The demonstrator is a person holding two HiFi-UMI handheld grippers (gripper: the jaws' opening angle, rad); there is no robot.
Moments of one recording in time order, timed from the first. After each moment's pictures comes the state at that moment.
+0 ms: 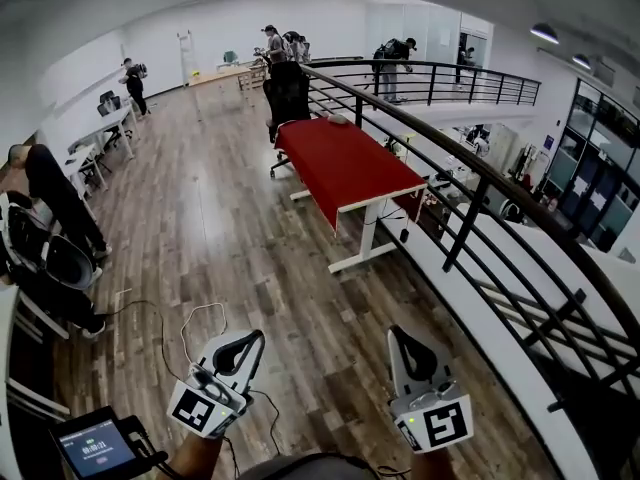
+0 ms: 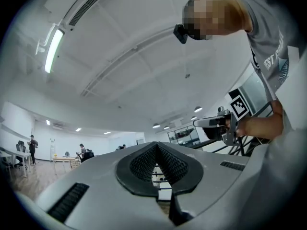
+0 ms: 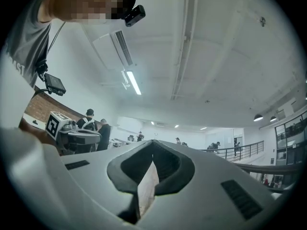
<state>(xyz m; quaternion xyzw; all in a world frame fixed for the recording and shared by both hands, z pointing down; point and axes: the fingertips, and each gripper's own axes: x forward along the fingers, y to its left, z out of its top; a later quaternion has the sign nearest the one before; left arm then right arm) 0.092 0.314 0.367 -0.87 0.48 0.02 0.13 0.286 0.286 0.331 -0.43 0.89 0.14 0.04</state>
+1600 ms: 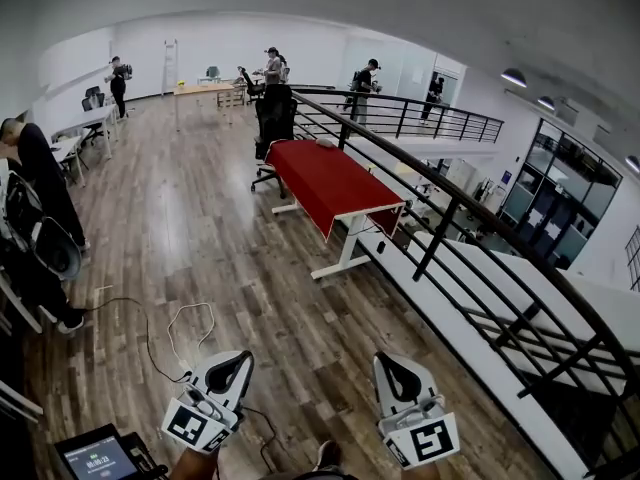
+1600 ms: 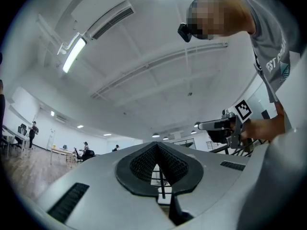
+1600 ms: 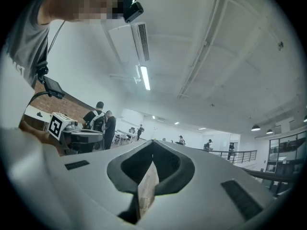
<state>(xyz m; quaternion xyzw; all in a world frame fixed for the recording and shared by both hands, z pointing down) -0.120 0.594 0.379 -0.87 0.46 0.11 0.12 0.079 0.587 0.326 -0.44 0.88 0.17 -0.02</state>
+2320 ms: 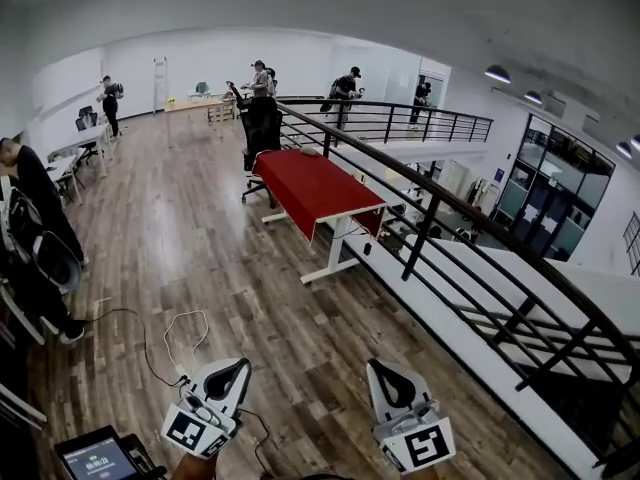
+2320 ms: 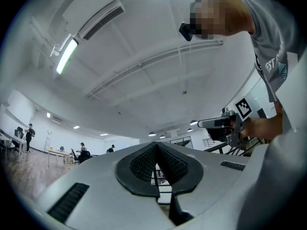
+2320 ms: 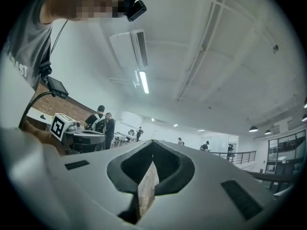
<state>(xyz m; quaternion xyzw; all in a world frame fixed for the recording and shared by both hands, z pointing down) -0.014 0.666 0.369 -0.88 0.45 0.09 0.13 0.181 0.669 0.315 -0.44 0.88 0.17 0.00</state>
